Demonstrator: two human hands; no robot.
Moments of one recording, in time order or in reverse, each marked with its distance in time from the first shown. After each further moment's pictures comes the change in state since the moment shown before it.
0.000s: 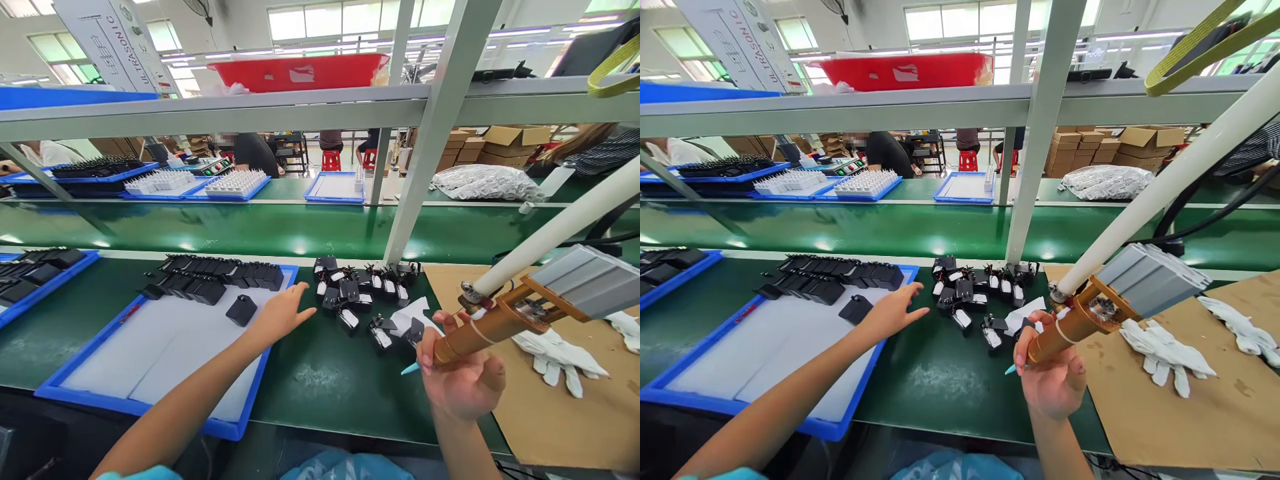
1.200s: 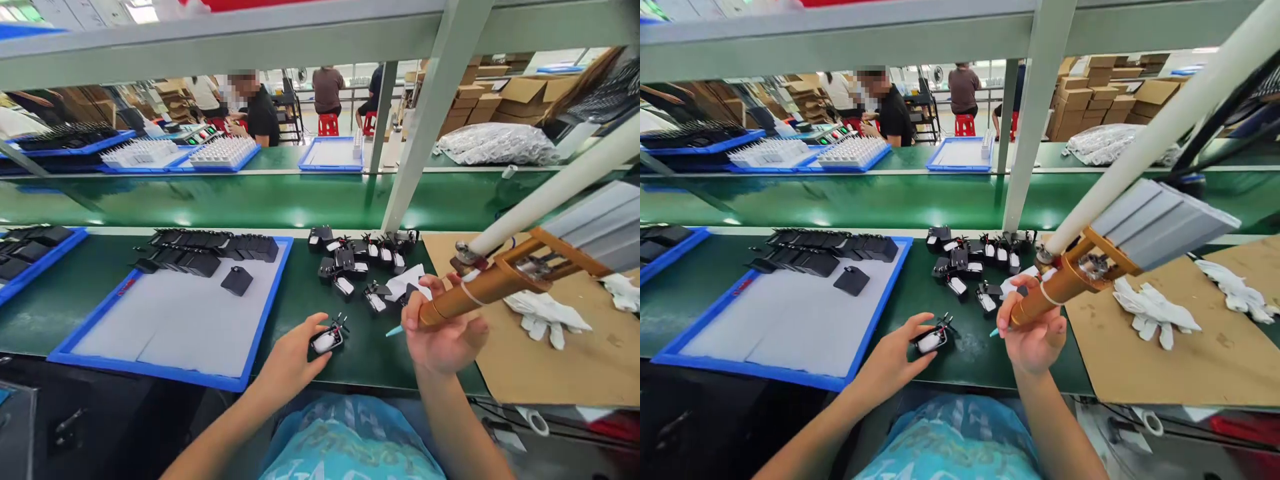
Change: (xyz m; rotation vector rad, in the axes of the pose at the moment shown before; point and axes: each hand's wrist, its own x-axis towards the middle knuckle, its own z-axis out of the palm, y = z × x) left_hand -0.113 0.064 0.034 -0.380 -0.114 -0.020; right_hand -0.001 0.003 0.014 0.007 -0.068 -0.037
